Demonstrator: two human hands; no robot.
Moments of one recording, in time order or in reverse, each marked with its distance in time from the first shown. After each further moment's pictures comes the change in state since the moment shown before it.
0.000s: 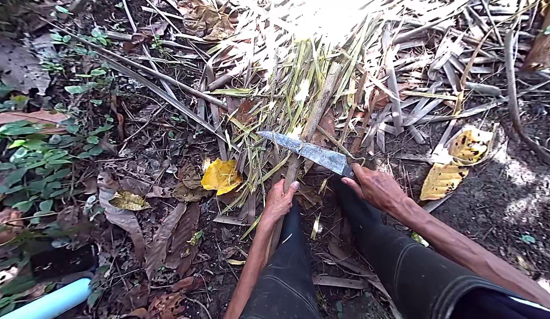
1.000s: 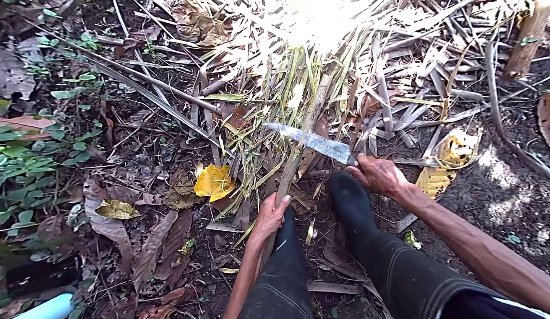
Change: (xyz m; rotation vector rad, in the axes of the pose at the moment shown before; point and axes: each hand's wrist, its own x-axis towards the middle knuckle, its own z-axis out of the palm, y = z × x) left_hand -0.022 -0.013 0.000 -0.066 -0.015 -0.004; right_hand 0.022 0.039 -0.021 0.000 -0.026 0.043
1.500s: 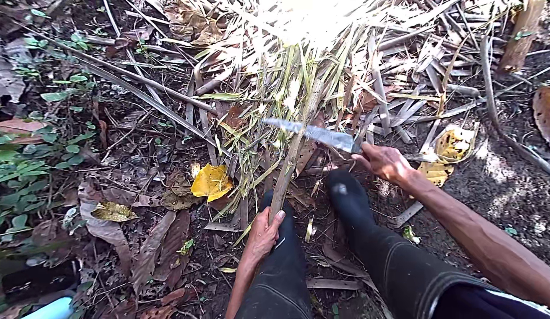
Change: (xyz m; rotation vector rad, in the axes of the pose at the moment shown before) left_hand -0.041 -0.027 -0.005 0.007 0.011 0.031; right_hand 0.008 0.037 0.003 0.028 0.080 -0.002
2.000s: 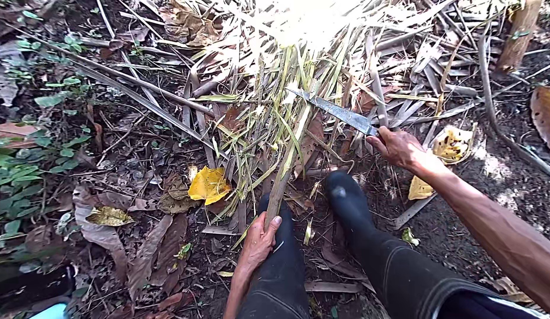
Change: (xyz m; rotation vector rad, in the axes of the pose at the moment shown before) left_hand -0.007 0.001 -0.007 -0.006 0.022 0.022; right_hand 0.021 0.029 -0.041 0.016 -0.050 0.179
